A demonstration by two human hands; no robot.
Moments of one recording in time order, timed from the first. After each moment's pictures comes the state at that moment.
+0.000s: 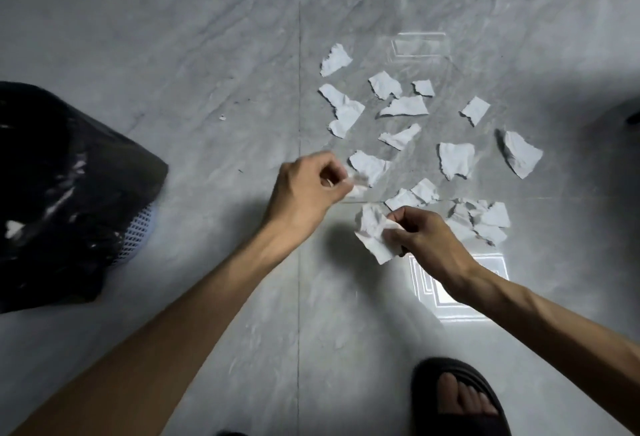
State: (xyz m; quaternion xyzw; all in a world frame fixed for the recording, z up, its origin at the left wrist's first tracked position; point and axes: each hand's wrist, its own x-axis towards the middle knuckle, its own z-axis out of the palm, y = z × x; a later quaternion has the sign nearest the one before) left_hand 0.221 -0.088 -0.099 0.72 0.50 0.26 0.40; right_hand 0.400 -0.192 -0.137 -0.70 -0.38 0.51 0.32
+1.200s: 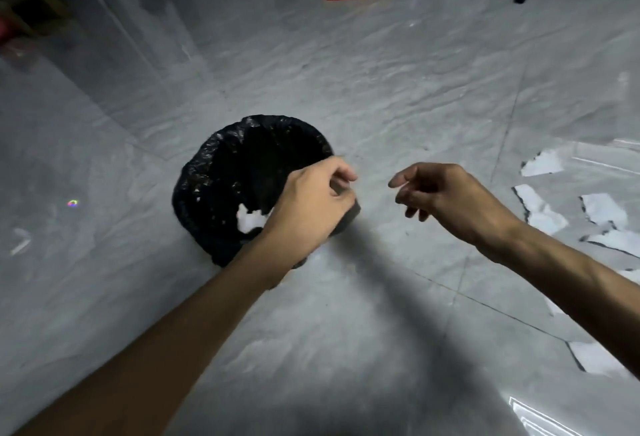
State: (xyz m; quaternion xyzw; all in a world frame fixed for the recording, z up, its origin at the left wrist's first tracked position) left_hand 0.026 -0.062 0.004 0.62 0.69 0.29 0.22; right_hand 0.218 -0.015 -0.015 -0.50 -0.68 0.48 0.24
